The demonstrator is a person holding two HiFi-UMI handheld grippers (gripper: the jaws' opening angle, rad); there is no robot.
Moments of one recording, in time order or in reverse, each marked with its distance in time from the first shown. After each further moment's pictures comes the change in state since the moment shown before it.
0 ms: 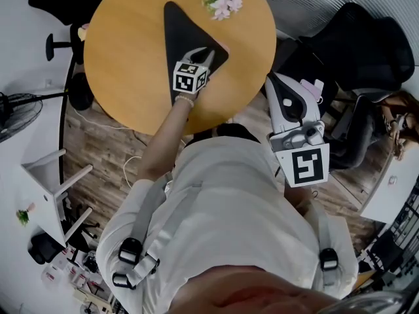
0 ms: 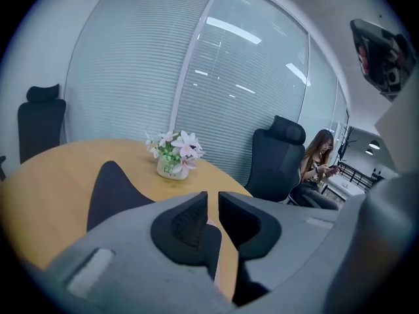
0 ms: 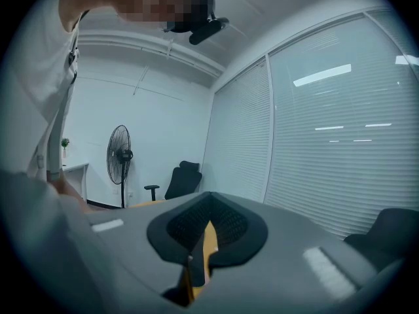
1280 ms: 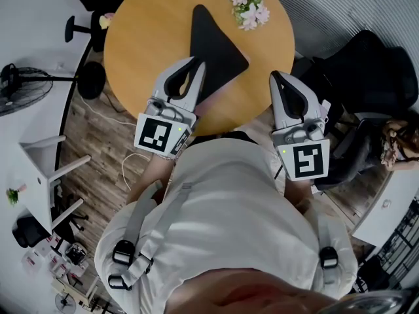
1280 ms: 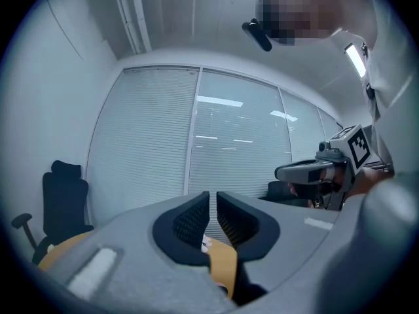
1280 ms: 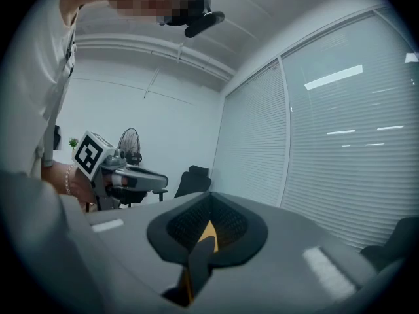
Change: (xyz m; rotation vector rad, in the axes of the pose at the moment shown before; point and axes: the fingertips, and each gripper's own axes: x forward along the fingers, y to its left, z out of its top) left arm -0.289 -0.067 0.209 0.158 -0.552 0.120; right arm 0.035 0.046 0.031 -0.037 -0.049 0.083
